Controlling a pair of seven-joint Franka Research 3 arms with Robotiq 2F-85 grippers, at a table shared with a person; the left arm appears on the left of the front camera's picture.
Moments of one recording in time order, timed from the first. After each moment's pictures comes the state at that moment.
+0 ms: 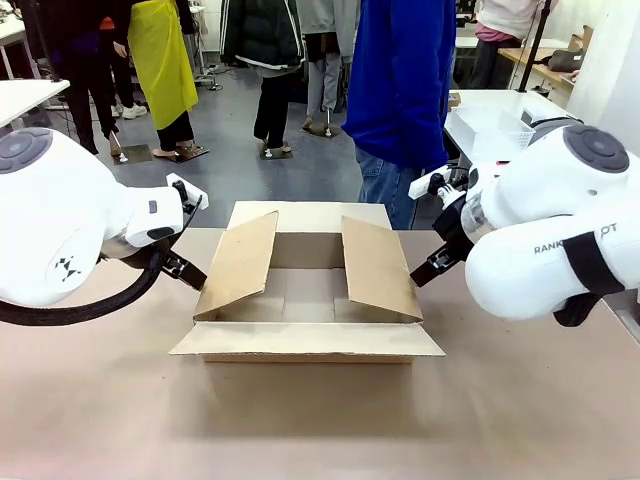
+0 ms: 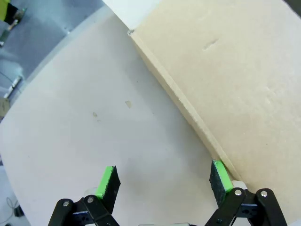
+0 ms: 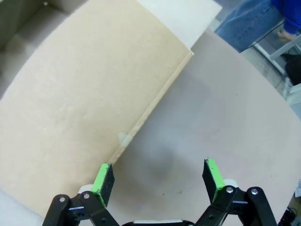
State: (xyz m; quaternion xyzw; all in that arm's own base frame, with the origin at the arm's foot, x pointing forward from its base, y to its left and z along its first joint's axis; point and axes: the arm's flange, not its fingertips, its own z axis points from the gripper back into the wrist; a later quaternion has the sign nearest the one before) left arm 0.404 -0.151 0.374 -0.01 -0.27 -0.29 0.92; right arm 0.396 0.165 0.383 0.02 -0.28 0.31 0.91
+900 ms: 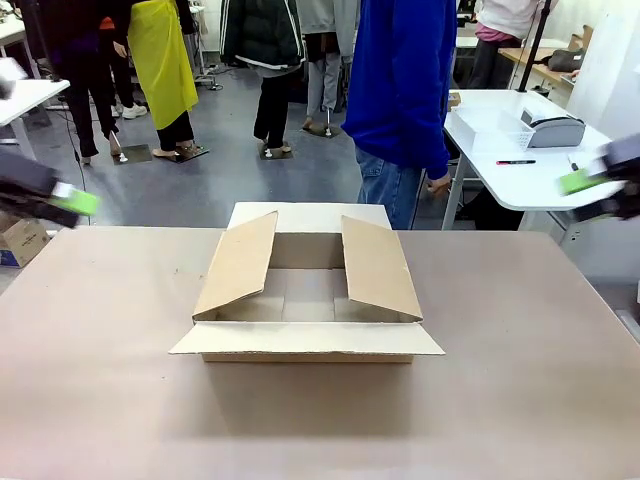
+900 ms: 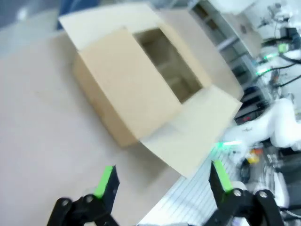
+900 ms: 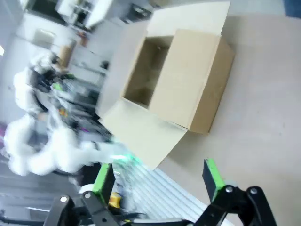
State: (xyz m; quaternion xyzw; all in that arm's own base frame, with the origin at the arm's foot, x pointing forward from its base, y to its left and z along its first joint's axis) left arm 0.311 0.005 0.525 -0.39 -0.24 -0.22 0.86; right arm 0.302 -0.044 0.541 0.44 -0.19 0.10 0.87
